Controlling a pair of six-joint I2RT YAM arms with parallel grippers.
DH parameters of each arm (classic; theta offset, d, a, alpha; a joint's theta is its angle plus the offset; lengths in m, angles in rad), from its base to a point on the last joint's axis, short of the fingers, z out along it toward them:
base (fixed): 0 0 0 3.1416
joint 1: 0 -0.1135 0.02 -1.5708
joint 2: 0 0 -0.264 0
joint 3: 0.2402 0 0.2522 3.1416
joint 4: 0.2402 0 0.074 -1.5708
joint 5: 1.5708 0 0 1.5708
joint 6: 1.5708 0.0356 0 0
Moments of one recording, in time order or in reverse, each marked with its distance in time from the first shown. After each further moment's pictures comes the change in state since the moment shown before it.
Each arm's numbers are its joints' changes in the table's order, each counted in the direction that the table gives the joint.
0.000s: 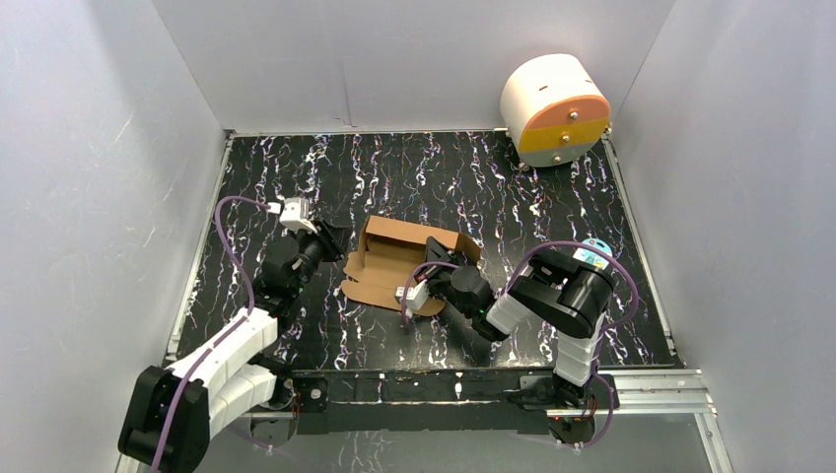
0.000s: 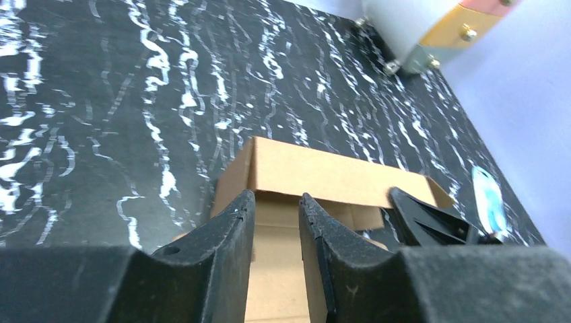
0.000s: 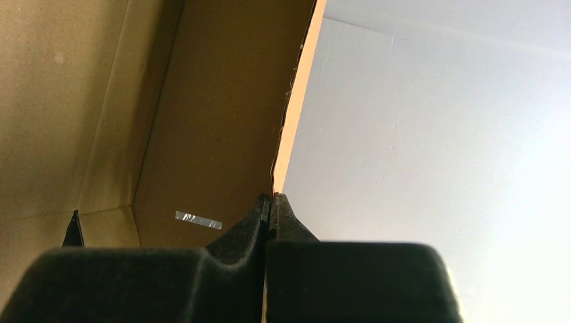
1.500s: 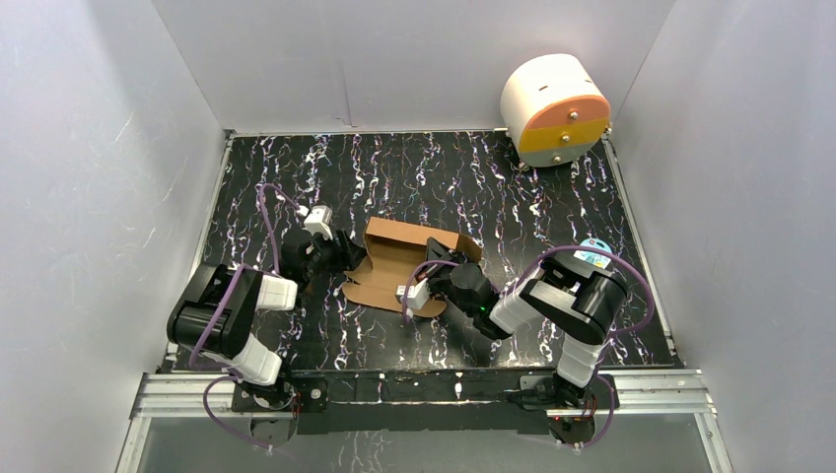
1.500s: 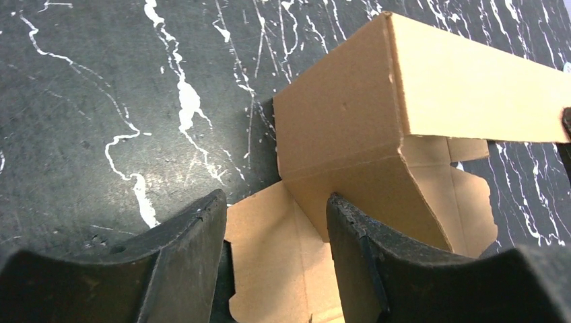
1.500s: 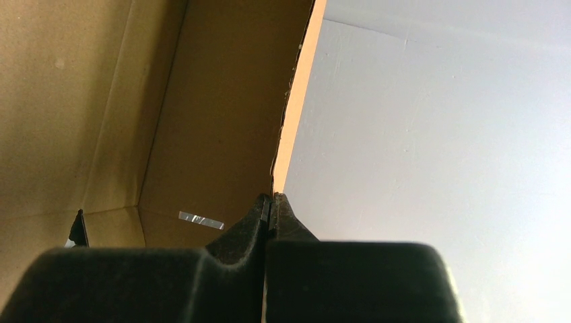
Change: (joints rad) left arm -0.133 -0.595 0.006 -0.290 0.272 0.092; right arm 0.000 0.072 0.001 0.112 -0.022 0.051
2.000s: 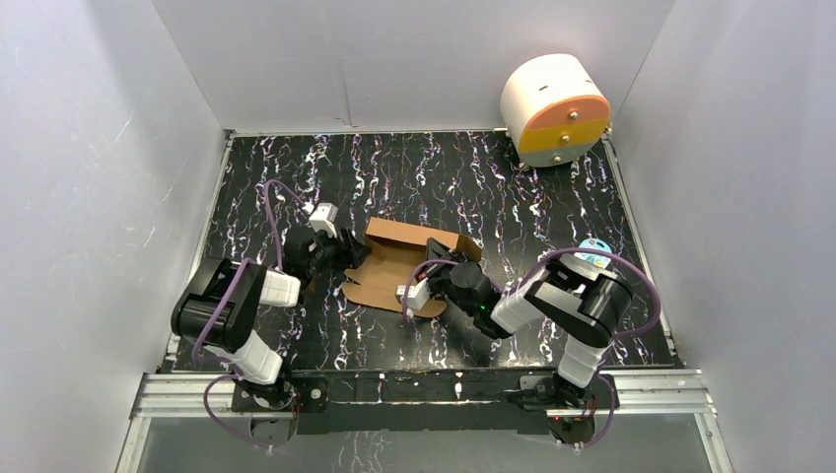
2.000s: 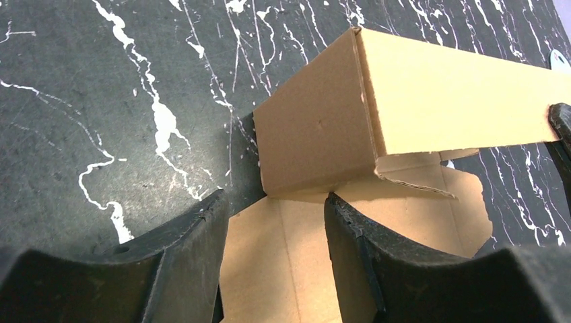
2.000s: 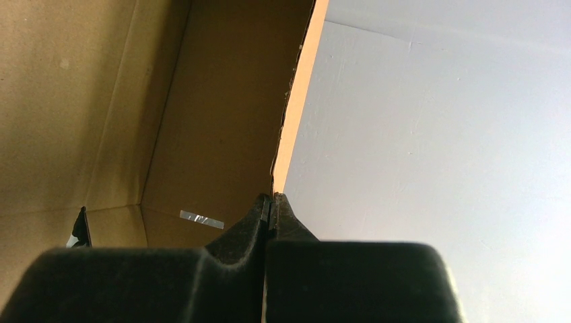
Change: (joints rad) left arm 0.011 -0.034 0.024 -0.031 0.048 0.032; right arm 0.000 0.024 0.003 0.043 -0.006 0.012
